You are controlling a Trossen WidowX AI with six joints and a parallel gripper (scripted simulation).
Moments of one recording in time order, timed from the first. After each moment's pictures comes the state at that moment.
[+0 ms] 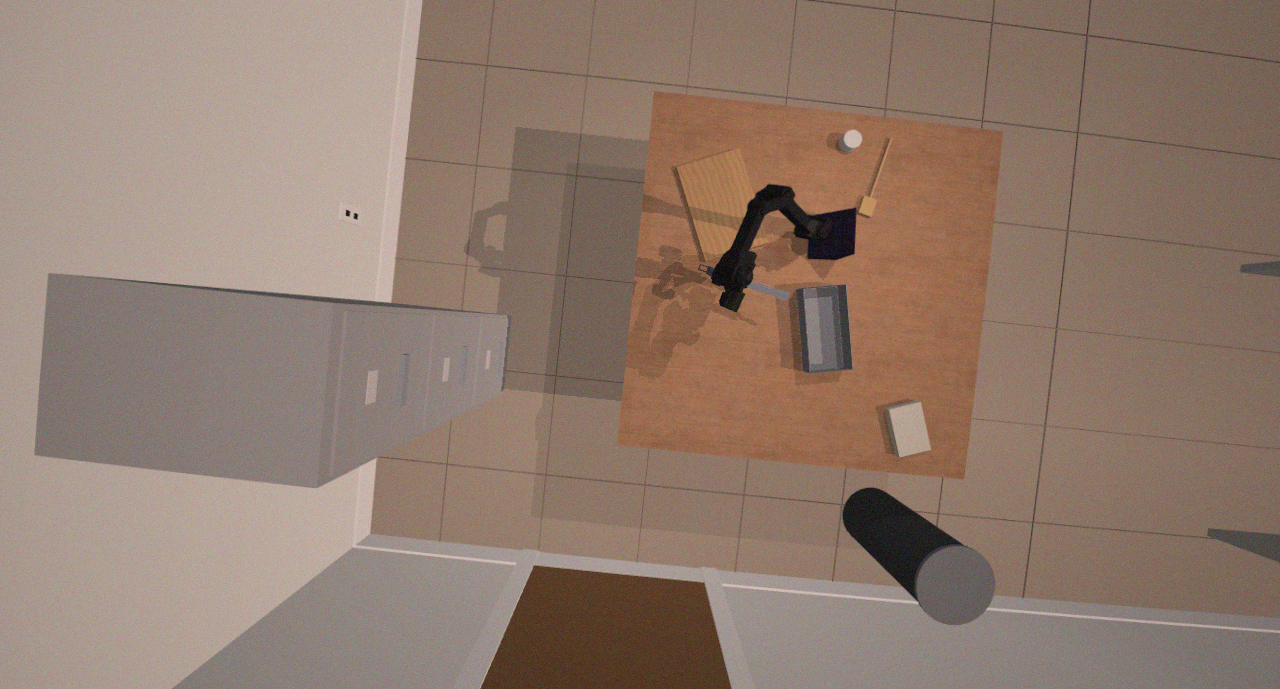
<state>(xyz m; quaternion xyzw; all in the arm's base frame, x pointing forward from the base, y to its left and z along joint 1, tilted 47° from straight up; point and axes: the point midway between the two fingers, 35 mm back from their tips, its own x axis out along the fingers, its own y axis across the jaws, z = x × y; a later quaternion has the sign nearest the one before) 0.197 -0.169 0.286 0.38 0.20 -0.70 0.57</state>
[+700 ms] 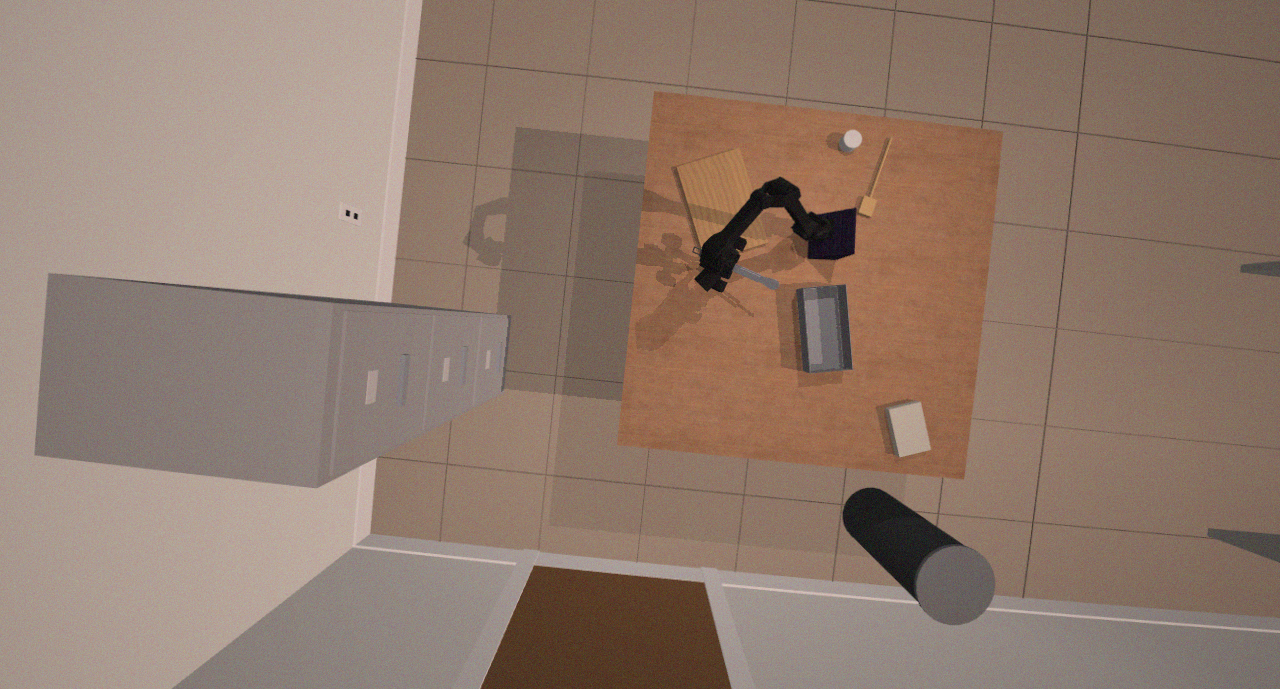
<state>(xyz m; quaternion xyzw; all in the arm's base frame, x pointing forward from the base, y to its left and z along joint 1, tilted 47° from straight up) 0.143 -0.205 0.287 0.45 0.22 -0.70 0.51</state>
